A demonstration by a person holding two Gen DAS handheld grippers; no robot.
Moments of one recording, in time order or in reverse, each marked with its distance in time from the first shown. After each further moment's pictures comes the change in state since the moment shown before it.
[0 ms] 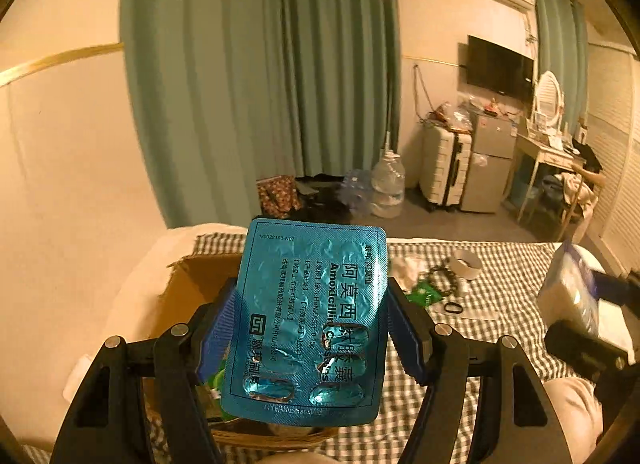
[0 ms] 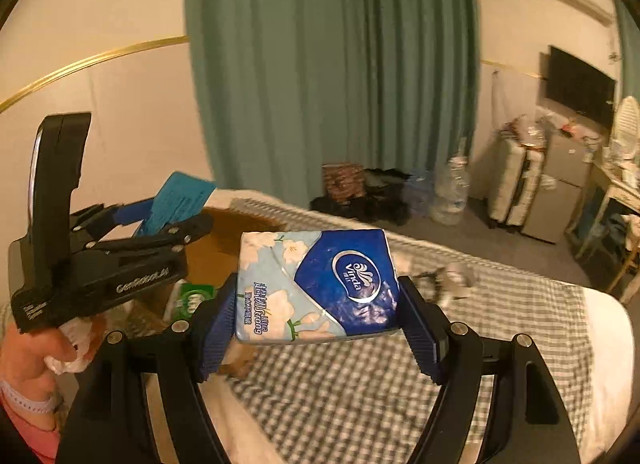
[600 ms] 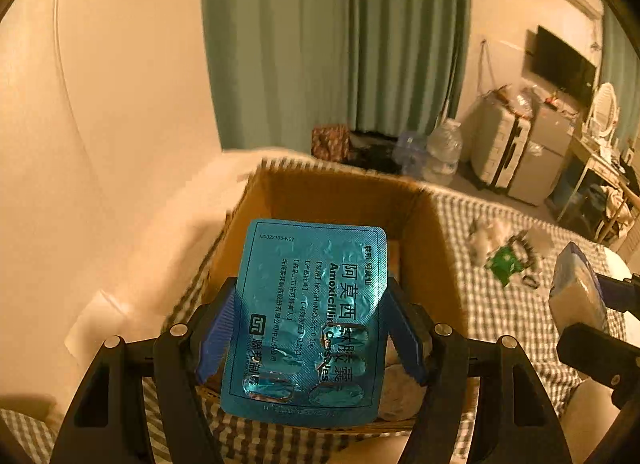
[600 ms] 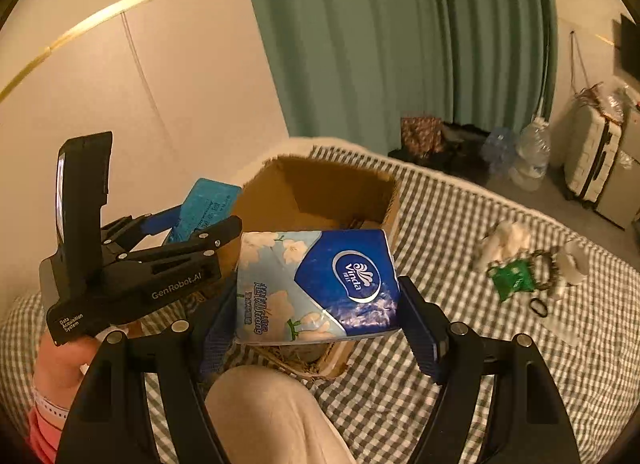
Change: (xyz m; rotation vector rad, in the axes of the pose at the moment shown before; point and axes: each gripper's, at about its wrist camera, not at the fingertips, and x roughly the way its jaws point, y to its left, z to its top) left arm 0.077 0.106 -0.069 -0.143 0.186 0.110; right arm 0.128 0.073 -0.010 -0.019 0.194 0.224
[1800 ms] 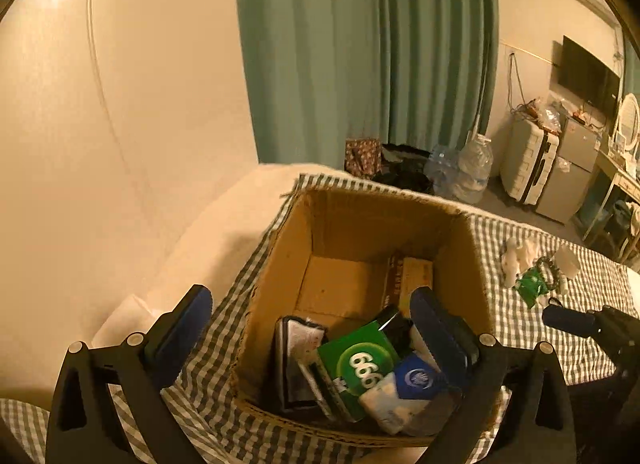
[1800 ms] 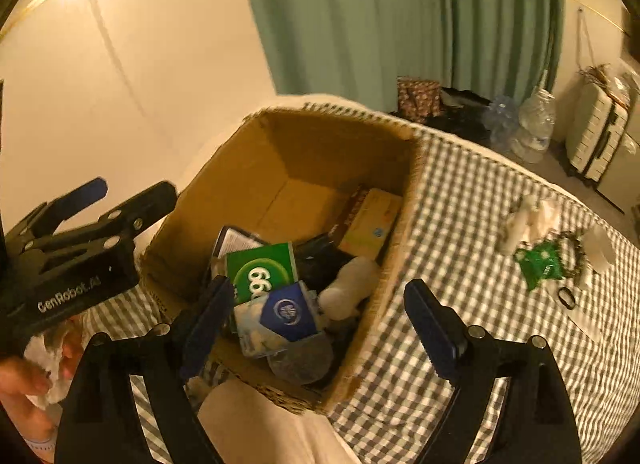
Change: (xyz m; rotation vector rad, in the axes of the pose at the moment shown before) left arm -0.025 0.016 0.014 -0.028 -0.074 0.111; right arm 0.074 0.001 0.006 0.035 0.111 -0.053
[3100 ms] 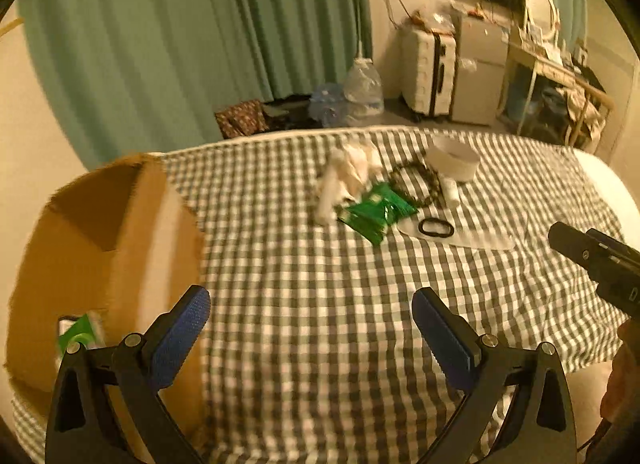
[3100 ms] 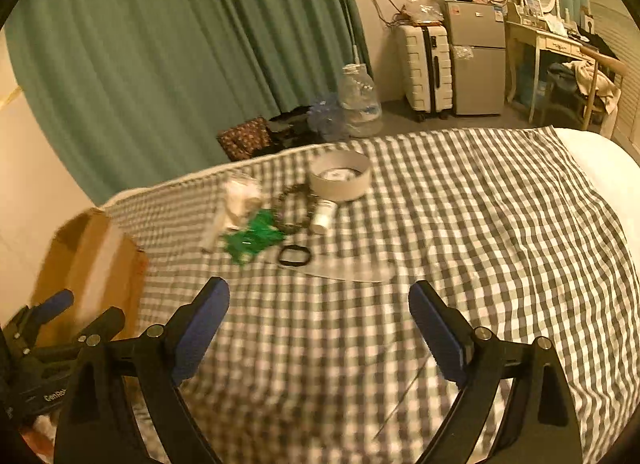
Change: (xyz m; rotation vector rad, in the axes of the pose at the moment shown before) left arm 0.058 -0.288 -0.068 0.330 0.149 -0.214; right arm -0.081 -0.306 -0.118 0.474 -0.190 -0.317
